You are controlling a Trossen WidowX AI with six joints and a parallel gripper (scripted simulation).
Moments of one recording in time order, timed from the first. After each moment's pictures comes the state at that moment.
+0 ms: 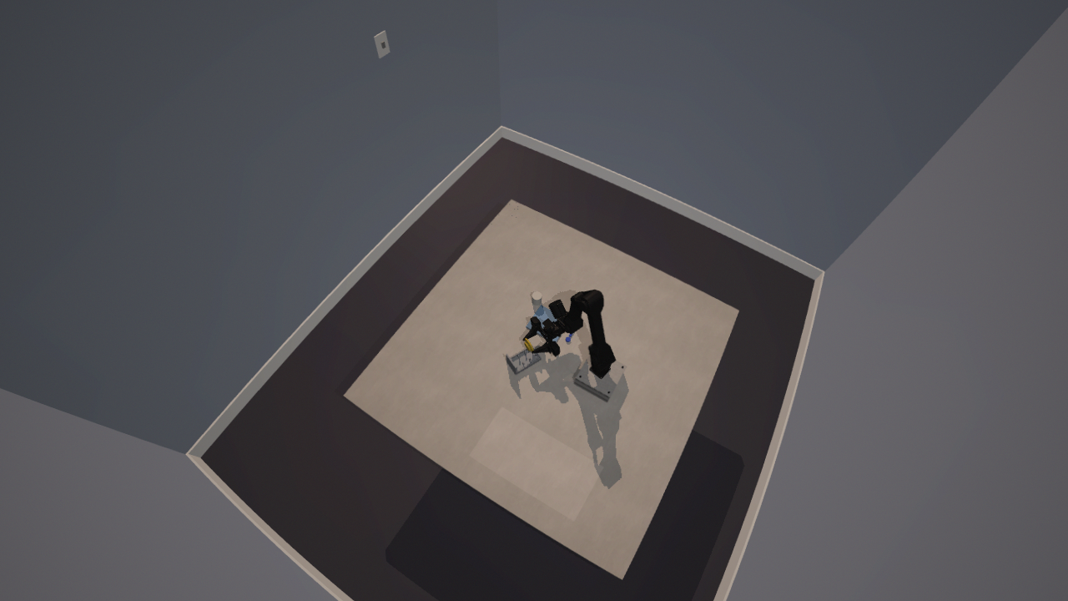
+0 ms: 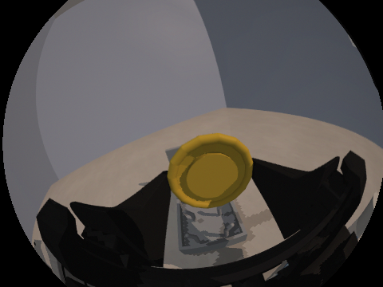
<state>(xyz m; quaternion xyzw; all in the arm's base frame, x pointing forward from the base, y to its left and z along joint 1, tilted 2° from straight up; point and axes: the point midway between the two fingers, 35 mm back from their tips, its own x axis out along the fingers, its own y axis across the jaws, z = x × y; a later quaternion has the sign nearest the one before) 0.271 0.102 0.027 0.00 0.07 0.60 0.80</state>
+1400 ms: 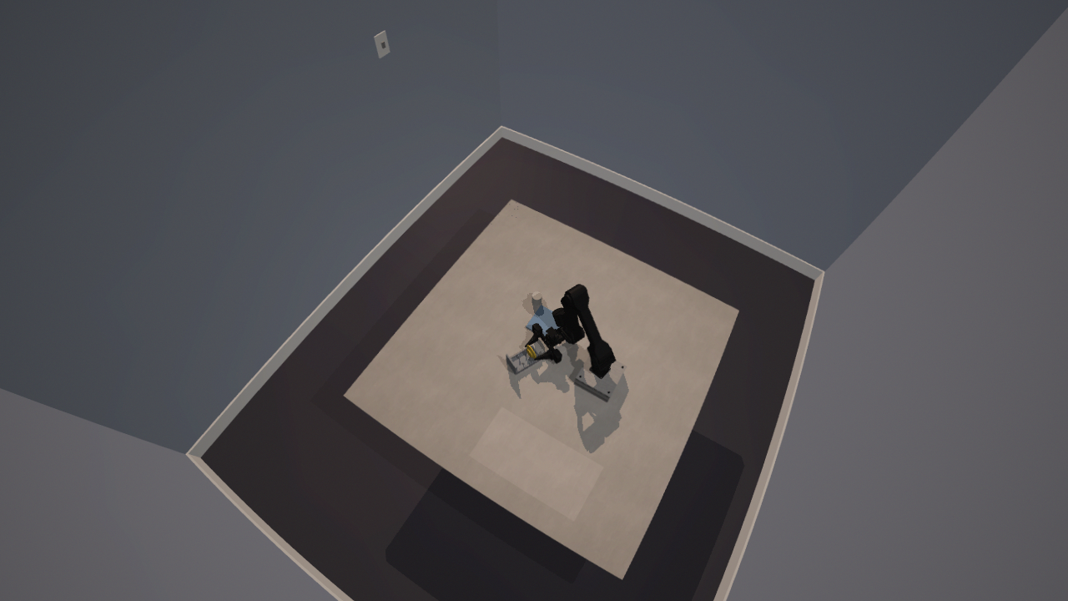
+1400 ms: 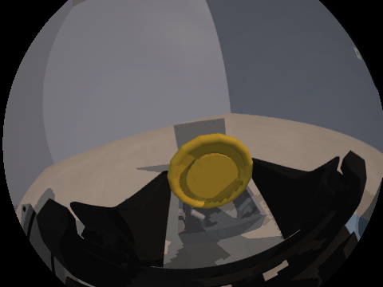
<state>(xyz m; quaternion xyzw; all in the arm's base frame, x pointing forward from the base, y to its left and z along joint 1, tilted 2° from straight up) 0.255 0.103 -0.012 -0.02 0.01 0.62 0.79</state>
